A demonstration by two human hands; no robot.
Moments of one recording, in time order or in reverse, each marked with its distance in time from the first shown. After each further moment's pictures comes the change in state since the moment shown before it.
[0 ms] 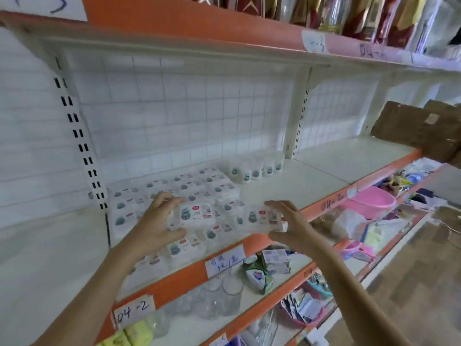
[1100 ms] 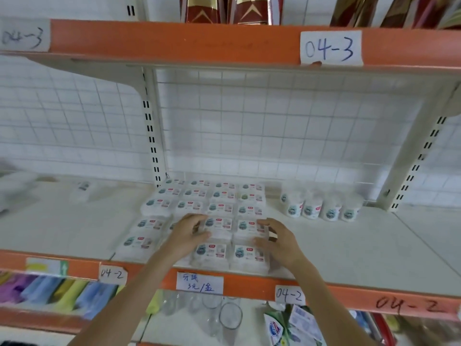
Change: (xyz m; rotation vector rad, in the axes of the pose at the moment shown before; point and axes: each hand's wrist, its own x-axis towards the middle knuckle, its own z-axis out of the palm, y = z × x) left_hand 0.042 0.044 0.093 -0.046 0.372 -0.603; right_hand 0.152 0.073 0.041 0.530 -0.421 -0.161
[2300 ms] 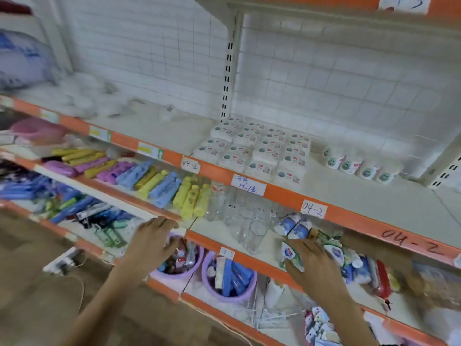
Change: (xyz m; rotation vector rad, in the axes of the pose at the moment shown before) left_hand -0.319 -0.037 -0.028 0.662 0.240 -0.065; right_hand -0.243 0.000 0.011 -0.948 -0.140 -0.374
